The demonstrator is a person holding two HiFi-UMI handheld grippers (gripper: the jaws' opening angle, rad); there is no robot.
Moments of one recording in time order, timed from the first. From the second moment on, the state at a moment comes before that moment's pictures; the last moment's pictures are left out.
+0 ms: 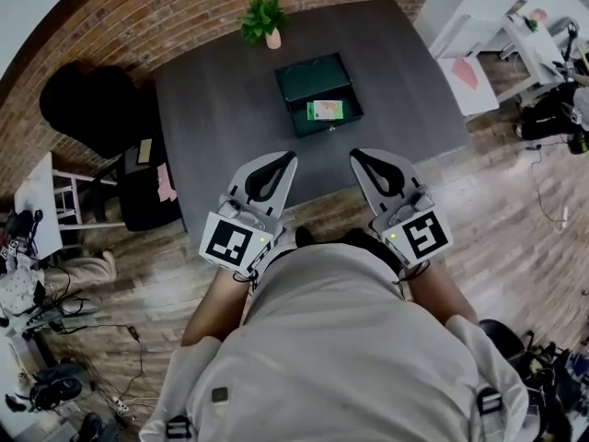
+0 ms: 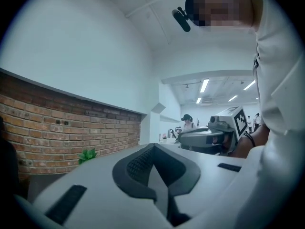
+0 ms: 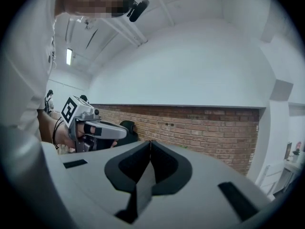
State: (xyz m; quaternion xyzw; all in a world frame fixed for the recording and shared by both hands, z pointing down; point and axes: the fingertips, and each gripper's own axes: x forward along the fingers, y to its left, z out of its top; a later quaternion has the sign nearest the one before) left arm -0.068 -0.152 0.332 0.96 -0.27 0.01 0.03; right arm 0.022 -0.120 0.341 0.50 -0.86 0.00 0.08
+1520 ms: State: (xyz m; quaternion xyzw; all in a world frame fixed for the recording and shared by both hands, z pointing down) left arm 0.059 0.044 0.321 0.95 -0.32 0.03 0.02; right arm 0.153 0.057 0.337 0.44 -0.90 -0.03 0.04
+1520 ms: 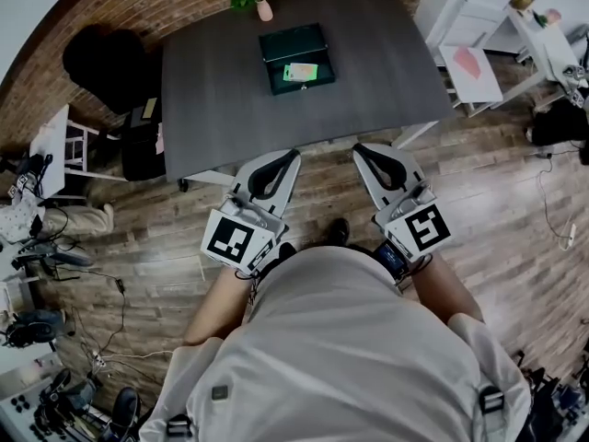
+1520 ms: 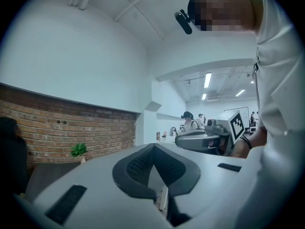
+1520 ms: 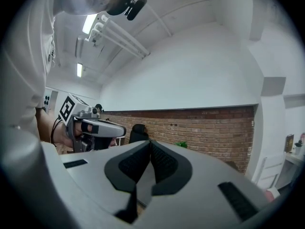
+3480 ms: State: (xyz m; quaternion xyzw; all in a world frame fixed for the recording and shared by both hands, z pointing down) left arm -0.152 0.188 0.327 0.97 -0.25 0.00 0.02; right arm -0.071 0.221 0.348 0.49 -0.87 -0.01 0.08
